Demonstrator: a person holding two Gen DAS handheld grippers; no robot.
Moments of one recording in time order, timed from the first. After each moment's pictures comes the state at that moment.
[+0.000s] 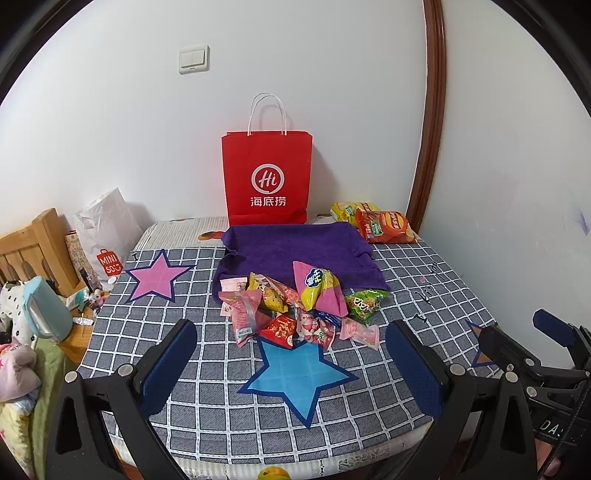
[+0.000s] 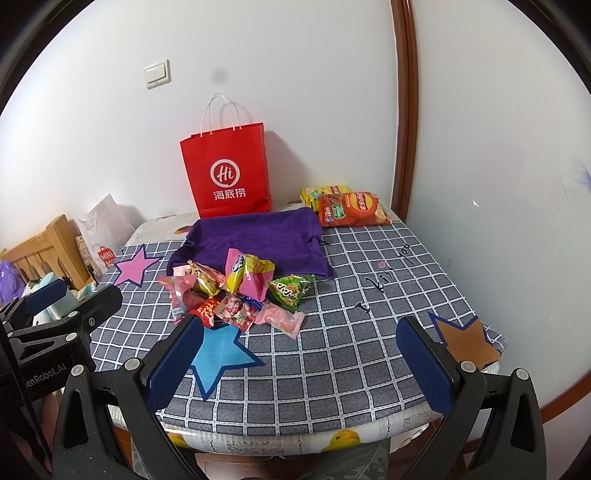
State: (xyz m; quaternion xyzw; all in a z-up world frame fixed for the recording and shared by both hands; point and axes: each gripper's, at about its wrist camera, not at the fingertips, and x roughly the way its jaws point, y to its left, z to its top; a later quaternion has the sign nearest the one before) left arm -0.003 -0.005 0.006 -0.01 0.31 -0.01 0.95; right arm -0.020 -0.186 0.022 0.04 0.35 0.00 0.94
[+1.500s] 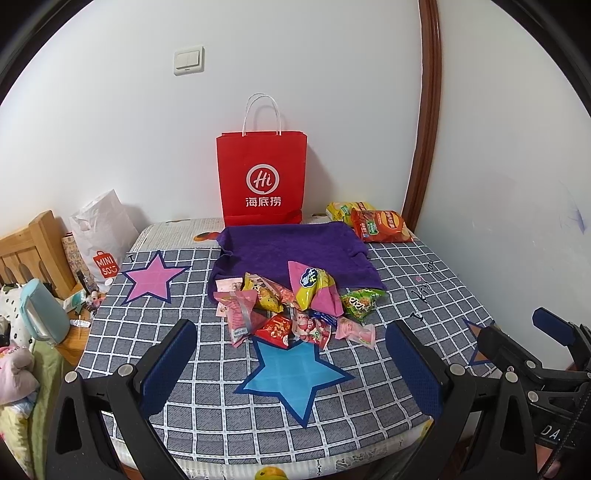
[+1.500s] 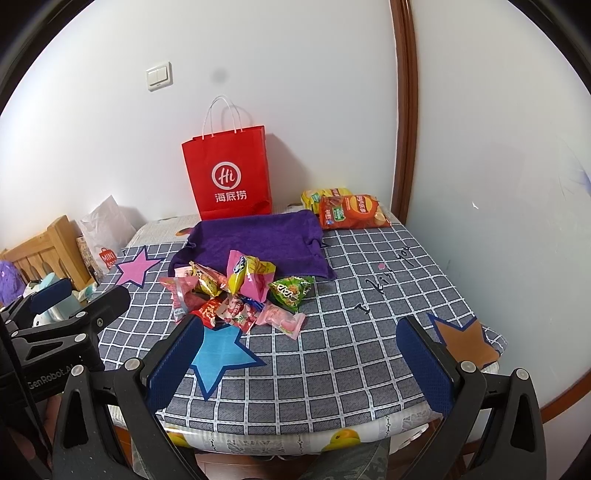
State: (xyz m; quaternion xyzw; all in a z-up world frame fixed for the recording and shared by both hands) left arm -0.004 -0.012 0.006 -0.01 0.31 -0.02 0.95; right arm -0.023 -0.187 0.024 0.04 0.35 0.01 0.94
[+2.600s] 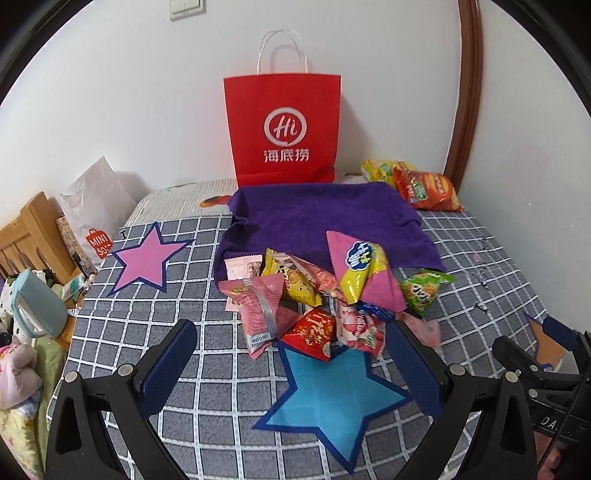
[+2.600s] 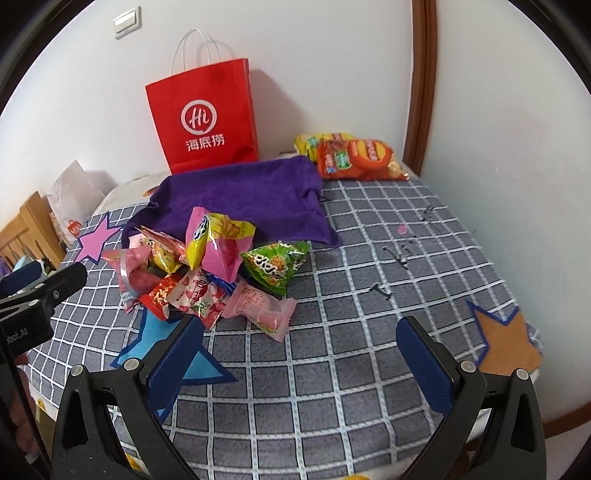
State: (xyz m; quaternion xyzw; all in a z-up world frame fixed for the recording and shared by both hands) left arm 0.103 0.016 -0.071 0.01 0.38 0.01 0.92; right arm 0.082 -0.187 -0.080 0.03 0.42 0.00 0.91
